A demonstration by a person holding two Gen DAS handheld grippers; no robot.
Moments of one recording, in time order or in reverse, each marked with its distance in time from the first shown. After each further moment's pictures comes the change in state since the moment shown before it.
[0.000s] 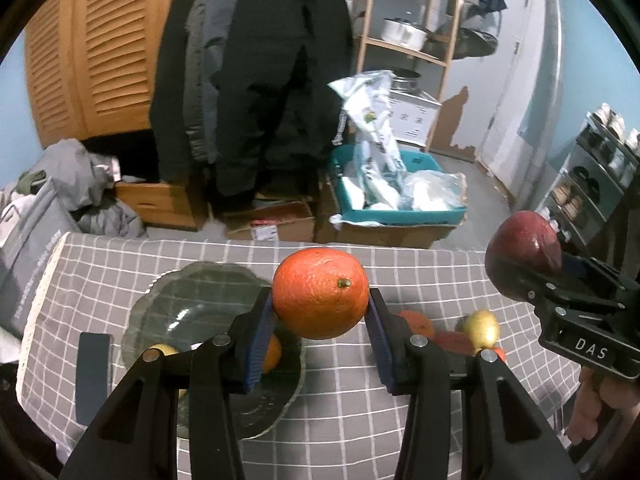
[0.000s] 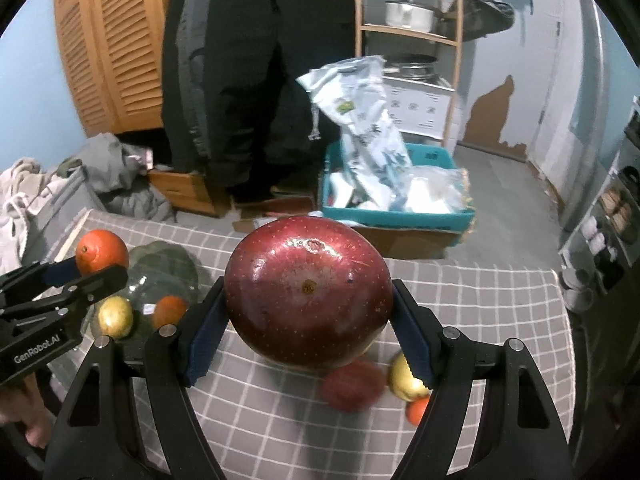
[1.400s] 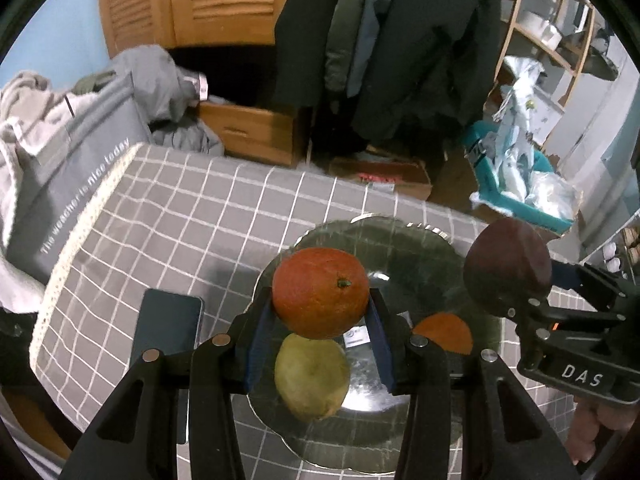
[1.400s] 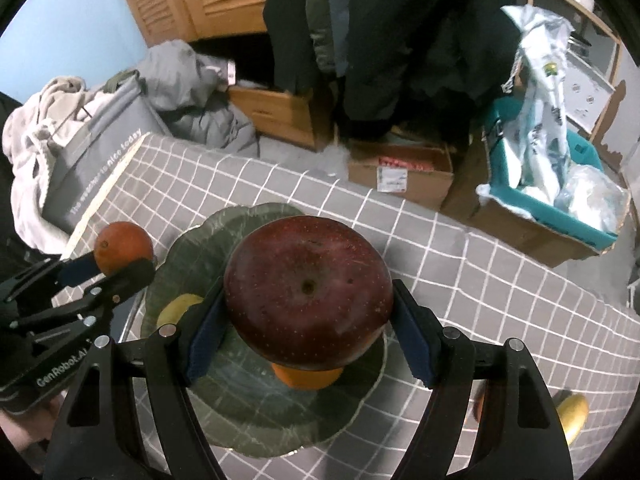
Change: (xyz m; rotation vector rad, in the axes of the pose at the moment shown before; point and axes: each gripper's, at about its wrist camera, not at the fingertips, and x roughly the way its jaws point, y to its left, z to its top) left arm 0.072 0.179 -0.028 -0.212 0.180 0.193; right arm 0.162 0.169 0.017 -0.156 0.284 0.220
